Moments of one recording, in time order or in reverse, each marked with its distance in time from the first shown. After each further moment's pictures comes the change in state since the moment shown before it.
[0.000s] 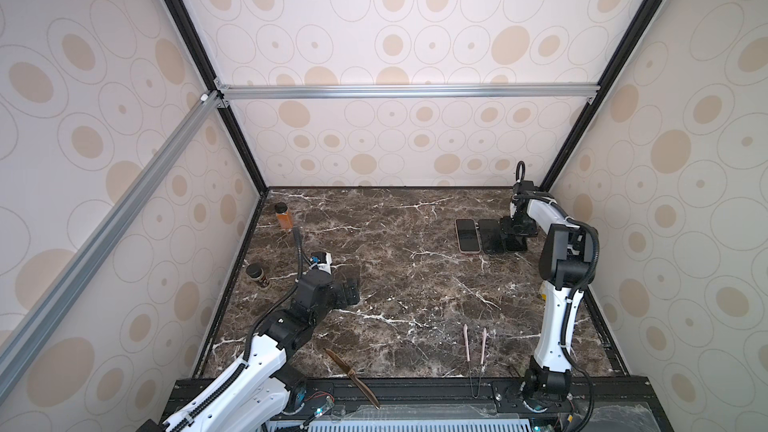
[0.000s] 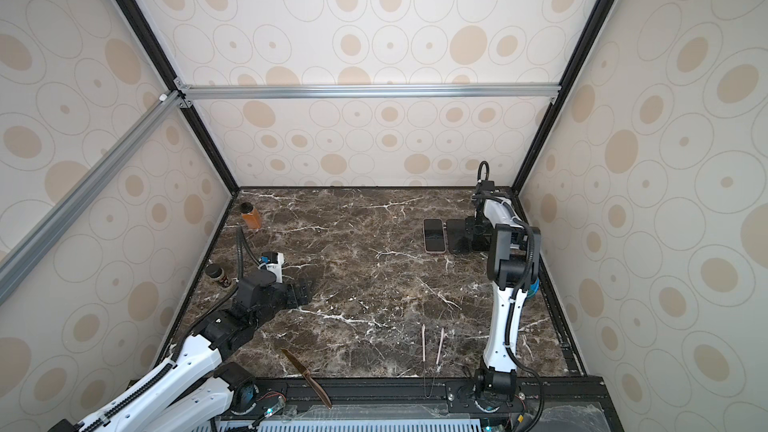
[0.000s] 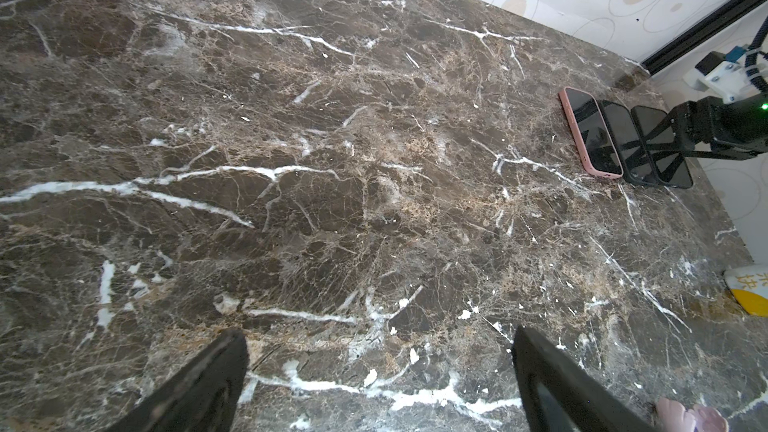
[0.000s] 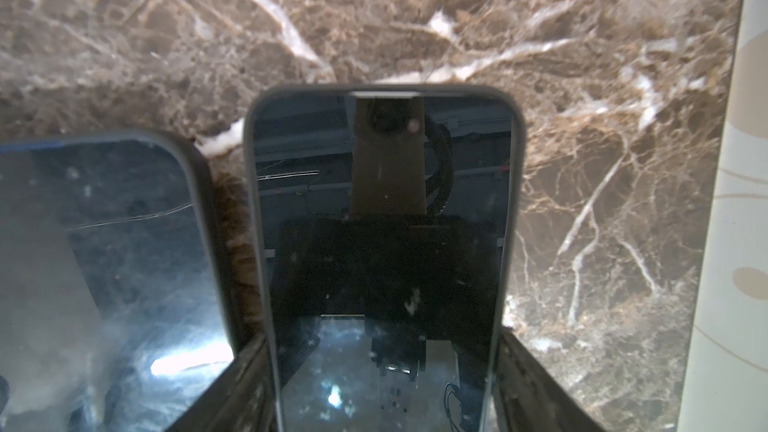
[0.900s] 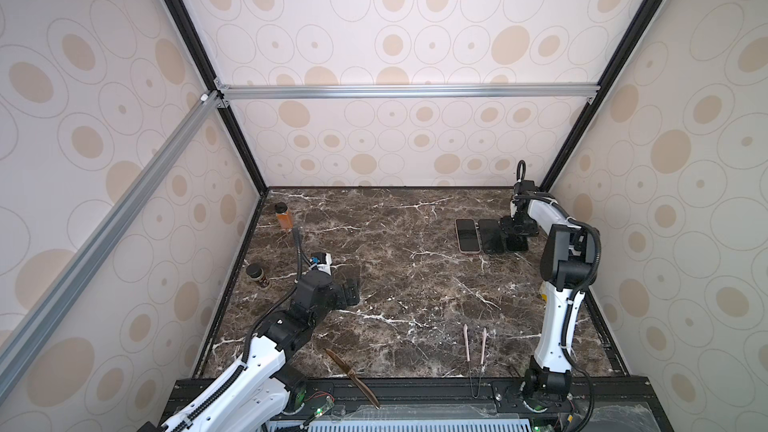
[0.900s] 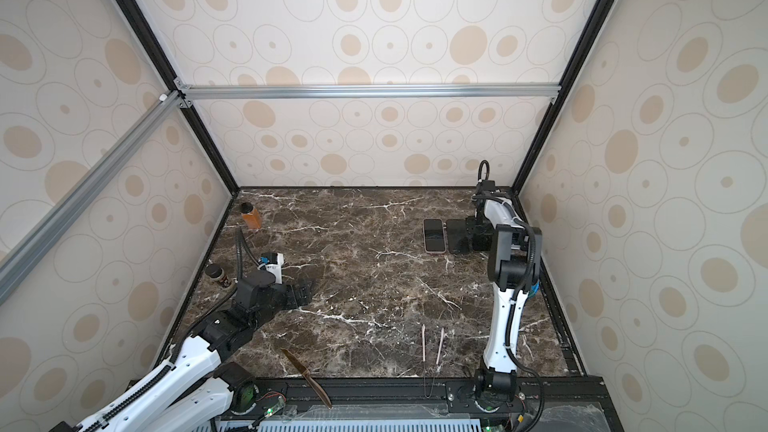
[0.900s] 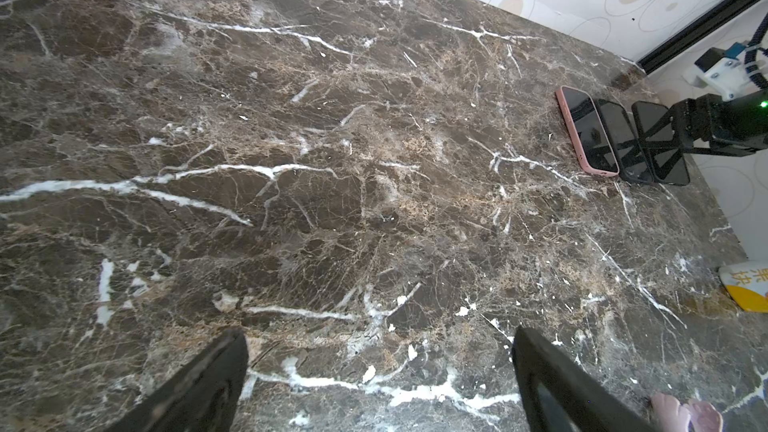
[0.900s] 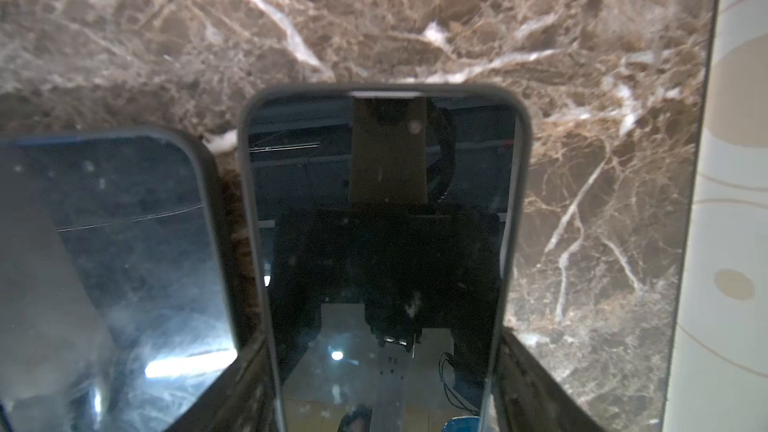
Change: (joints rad) left arm -0.003 -0.014 -0.001 -0.010 0.004 -0.001; right arm 0.000 -0.017 -0.018 0.019 0.000 -0.018
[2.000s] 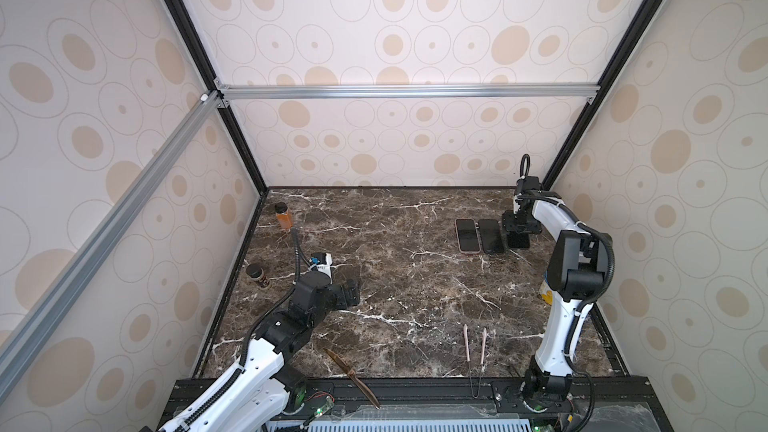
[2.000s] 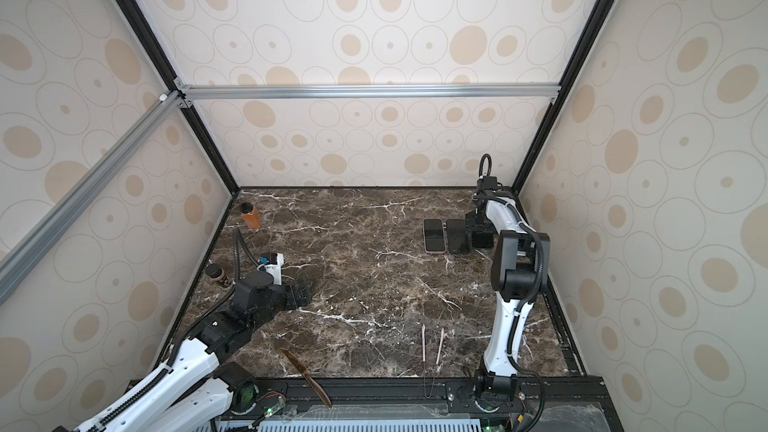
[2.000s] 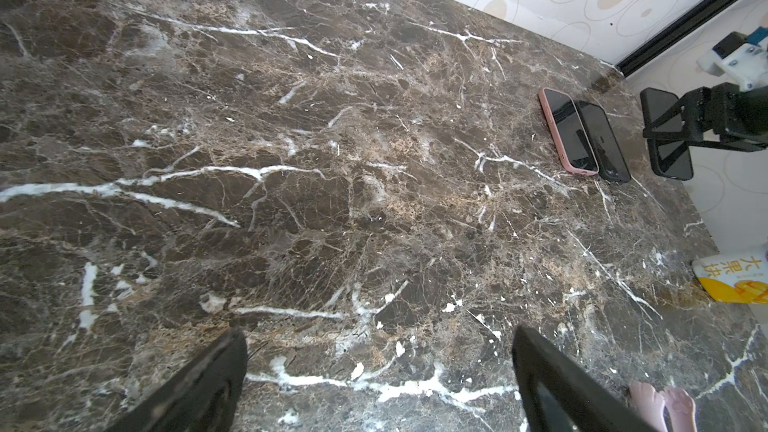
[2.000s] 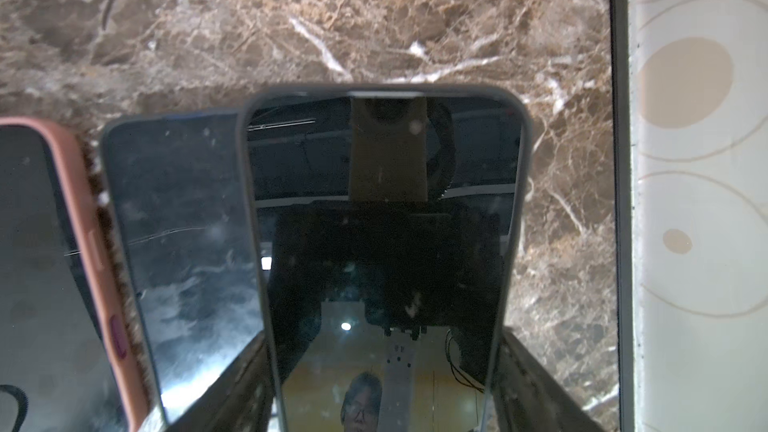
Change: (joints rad) left arm -0.003 -0.023 0.000 -0.001 0.024 -0.004; right arm 0.018 -0.158 -0.118 0.040 0.012 0.033
